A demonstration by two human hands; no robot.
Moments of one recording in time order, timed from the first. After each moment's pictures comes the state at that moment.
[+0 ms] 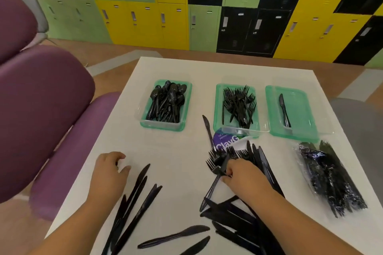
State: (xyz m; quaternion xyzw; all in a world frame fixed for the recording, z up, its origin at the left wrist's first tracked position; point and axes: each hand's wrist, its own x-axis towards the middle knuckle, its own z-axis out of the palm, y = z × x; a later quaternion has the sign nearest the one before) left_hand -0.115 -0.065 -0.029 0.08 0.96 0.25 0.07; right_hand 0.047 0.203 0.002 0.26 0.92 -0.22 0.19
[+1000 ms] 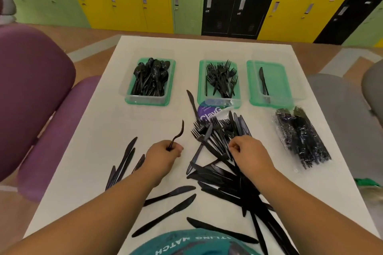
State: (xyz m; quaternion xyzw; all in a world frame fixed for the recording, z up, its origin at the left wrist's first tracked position) left_hand -0.018 0.031 -0.019 0.08 0.83 0.43 0.34; right_hand 0.117 0.214 -0.018 0.34 0.91 -0.23 0.02
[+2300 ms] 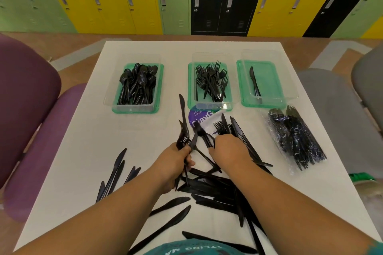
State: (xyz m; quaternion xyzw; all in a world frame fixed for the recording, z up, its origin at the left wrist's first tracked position) left_hand -0.006 0.078 -0.005 -0.02 0.71 0.52 0.47; right_hand 0.067 0.214 -0.032 0.36 0.91 -0.16 0.14
